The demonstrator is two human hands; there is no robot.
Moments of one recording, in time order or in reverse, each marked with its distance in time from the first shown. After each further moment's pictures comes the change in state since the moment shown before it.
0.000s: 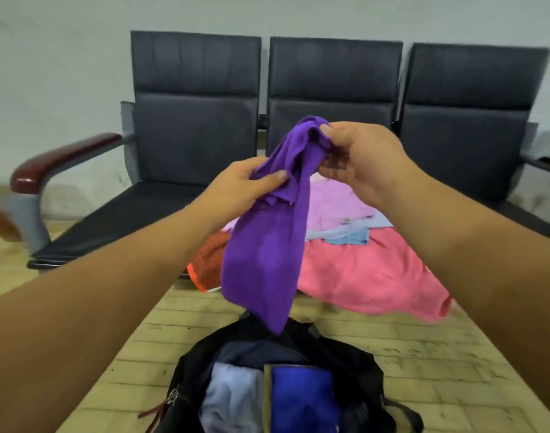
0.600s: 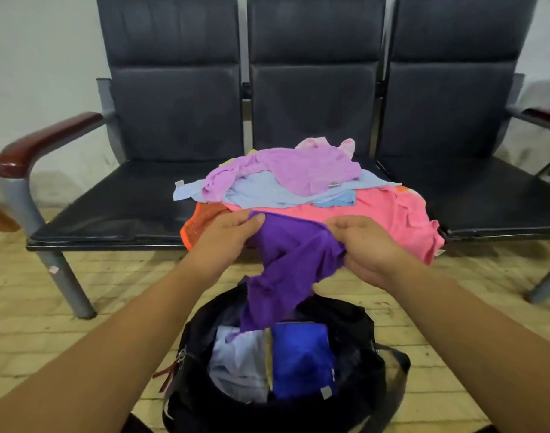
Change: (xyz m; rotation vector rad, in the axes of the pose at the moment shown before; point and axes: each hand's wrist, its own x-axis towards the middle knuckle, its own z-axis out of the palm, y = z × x) left_hand -0.102 -0.037 0.051 -0.237 -0.017 -0.340; right_hand -0.098 0.133 -0.050 -0.076 0.028 0.314
